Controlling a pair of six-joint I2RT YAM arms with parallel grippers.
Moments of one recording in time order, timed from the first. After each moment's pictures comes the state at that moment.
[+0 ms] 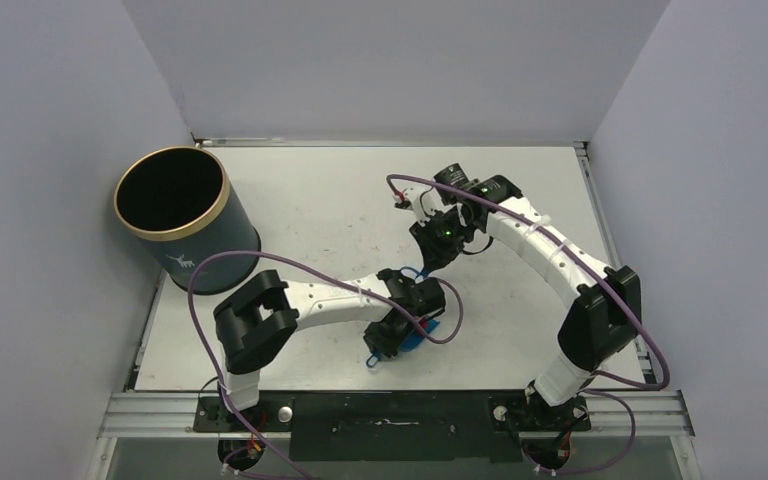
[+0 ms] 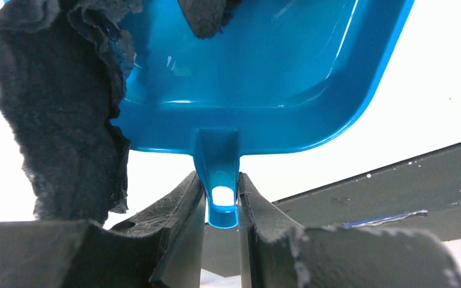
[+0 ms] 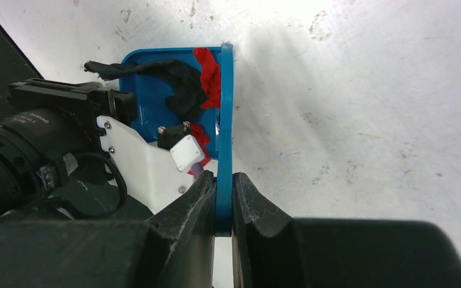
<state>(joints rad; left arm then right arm) -1.16 1.88 1.32 -1.01 -0.08 -0.47 0.56 1.65 1.49 -1.07 -0.39 -0.29</state>
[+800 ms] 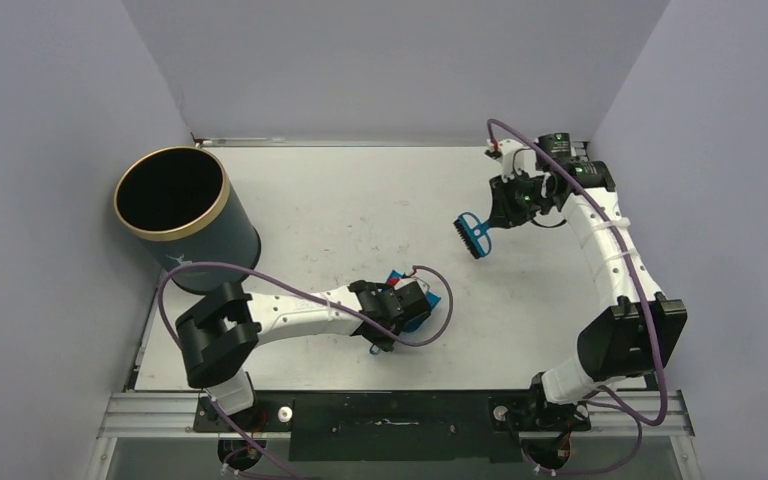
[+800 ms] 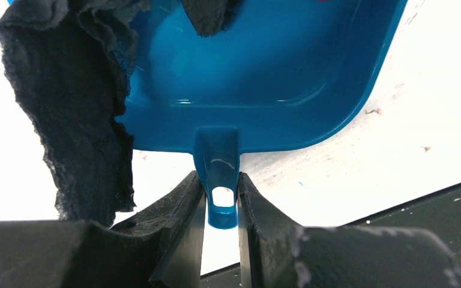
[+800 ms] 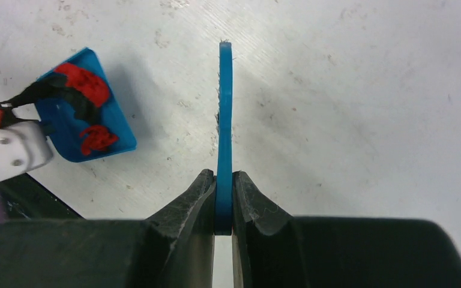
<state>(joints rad) -1.17 1.72 1.12 -0.73 -0.24 -0.52 0.15 1.53 1.57 -1.08 -0.43 -0.38</state>
